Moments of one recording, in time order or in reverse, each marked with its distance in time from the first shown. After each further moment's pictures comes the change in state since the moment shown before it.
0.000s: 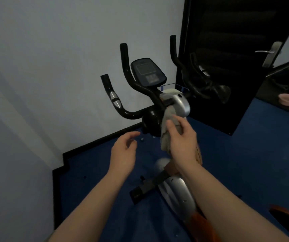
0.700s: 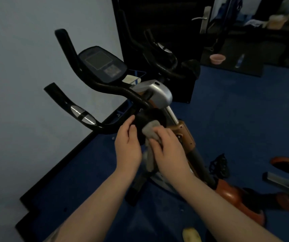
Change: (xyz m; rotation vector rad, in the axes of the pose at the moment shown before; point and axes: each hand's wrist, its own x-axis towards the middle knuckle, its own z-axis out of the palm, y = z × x) left_hand 0.108 -0.023 0.028 -0.215 -0.331 0.083; right_hand -0.005 0.035 0.068 -0.637 0.028 -0.093
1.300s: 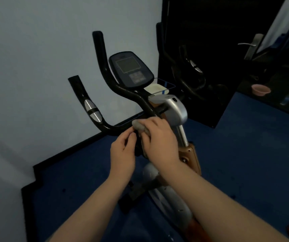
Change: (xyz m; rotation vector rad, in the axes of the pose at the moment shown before) left_hand -0.004 0.002 0.021 -0.105 0.254 0.029; right_hand 0.078 -0.001 -0.014 -0.202 -0.148 -0.360
